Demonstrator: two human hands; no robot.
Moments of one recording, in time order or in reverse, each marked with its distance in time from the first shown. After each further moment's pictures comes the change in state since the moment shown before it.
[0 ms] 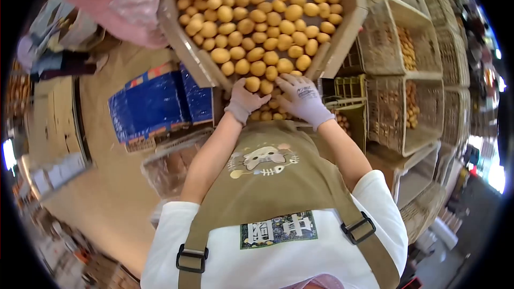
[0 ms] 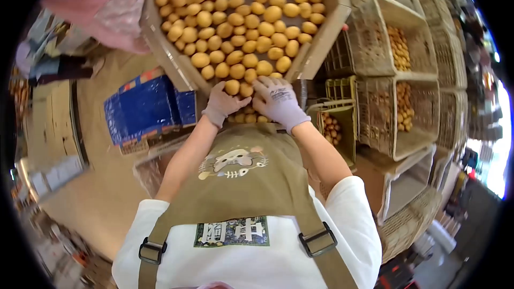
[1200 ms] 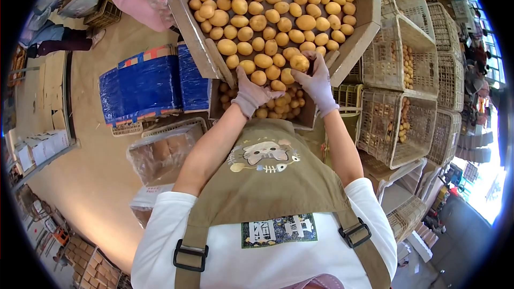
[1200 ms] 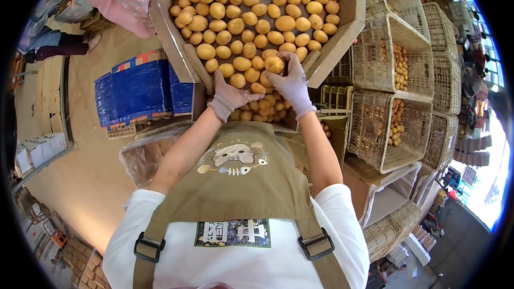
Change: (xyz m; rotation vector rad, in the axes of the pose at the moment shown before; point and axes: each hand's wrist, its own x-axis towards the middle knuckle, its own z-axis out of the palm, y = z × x) left_hand 0.016 0.050 -0.021 -2.367 0.013 -0.633; right_hand 0.048 0.019 -0.015 0.854 0.179 0.449
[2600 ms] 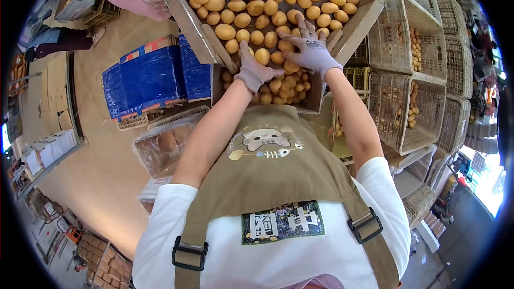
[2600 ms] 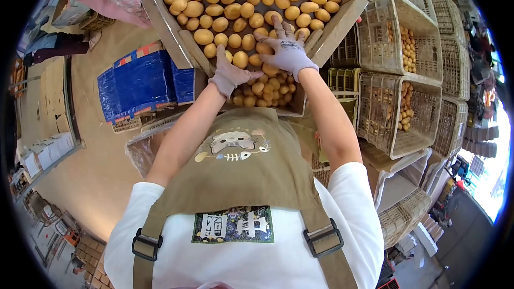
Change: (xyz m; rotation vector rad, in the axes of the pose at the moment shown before) left_hand -0.003 -0.003 0.032 0.215 0.057 0.122; right_hand 0.037 0.012 -0.002 -1.078 -0.411 -0.094
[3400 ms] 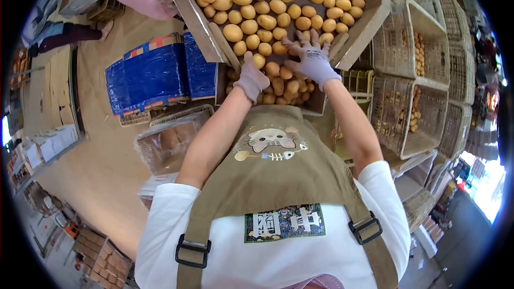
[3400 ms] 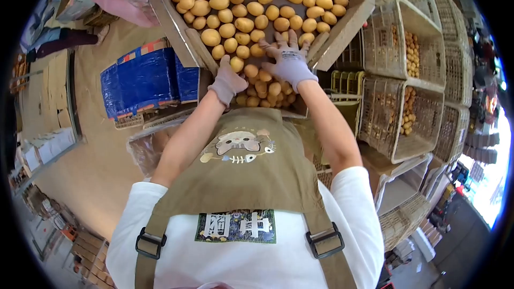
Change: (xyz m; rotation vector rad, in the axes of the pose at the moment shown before) left_hand -0.001 0.007 -0.047 1.884 0.322 0.513; right_hand -0.016 -0.025 0.006 -0.105 0.003 0.042
